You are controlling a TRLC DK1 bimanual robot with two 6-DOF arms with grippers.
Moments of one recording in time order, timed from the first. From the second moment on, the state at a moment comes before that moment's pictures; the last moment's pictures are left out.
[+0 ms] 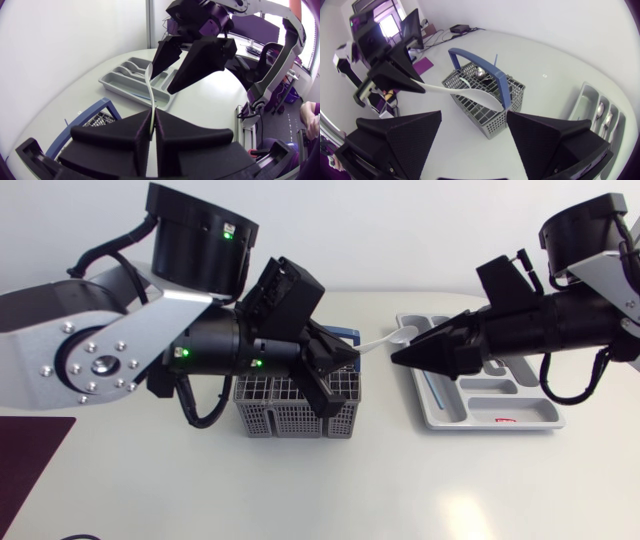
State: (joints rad) left arm -0.77 1.41 1.05 -0.13 0.29 0.19; right arm 0.17 1.28 1.01 -0.56 -0.75 -0.26
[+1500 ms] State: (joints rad) left arm -0.83 1.59 1.01 0.36 -0.05 0.10; right arm 0.06 1.54 0.94 0.30 -1.13 0.72
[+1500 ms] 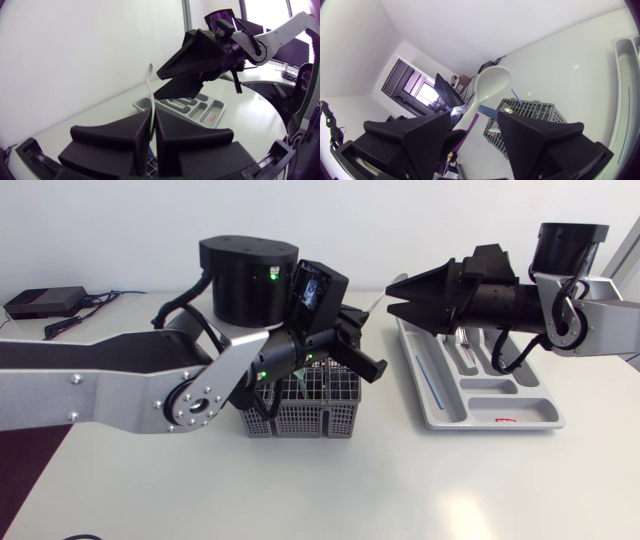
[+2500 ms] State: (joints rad) left arm -0.83 1.61 1.01 0.39 -0.07 0.10; right arm 0.09 1.58 0.94 0.36 -1.12 0.78
